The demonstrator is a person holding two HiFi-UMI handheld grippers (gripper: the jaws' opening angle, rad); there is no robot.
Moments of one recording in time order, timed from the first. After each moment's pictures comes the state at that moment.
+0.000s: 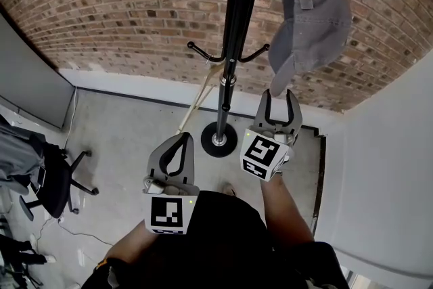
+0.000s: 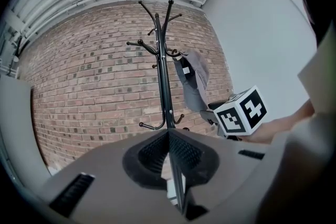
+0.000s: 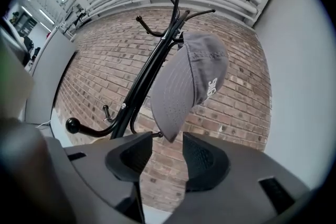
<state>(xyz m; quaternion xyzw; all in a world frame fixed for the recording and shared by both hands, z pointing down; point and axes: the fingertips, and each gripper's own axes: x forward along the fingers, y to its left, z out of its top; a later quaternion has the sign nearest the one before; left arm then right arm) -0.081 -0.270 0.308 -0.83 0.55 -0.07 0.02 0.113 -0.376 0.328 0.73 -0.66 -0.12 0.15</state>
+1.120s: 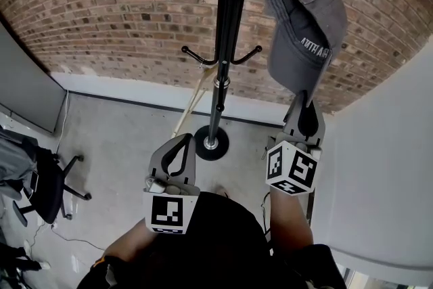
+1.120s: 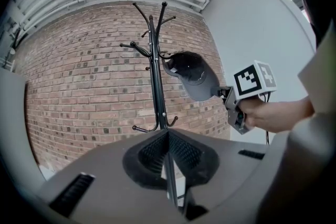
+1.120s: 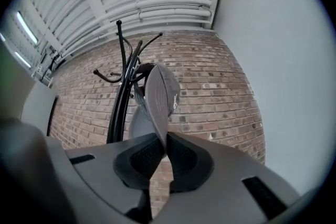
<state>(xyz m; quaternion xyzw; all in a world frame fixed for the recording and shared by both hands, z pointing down) -0.072 -0.268 0.306 -0.85 0.52 -0.05 0.02 0.162 -0.331 0.248 0.75 -0.66 -0.07 -0.07</state>
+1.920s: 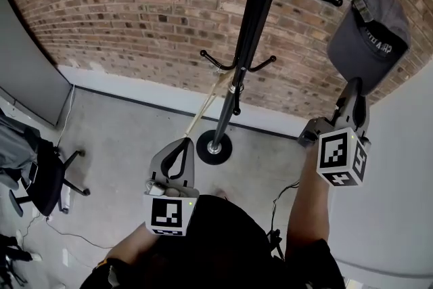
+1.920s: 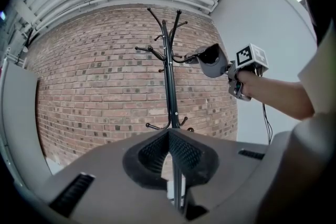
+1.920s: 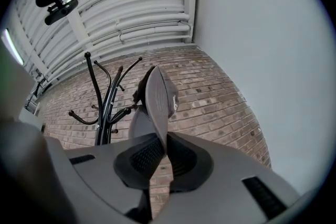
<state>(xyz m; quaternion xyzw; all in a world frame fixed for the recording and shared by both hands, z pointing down) -0.114 -0.256 0.304 -0.83 0.56 -0.03 0.00 0.207 -0.328 0.144 0.75 -0.62 -0.08 -0.20</state>
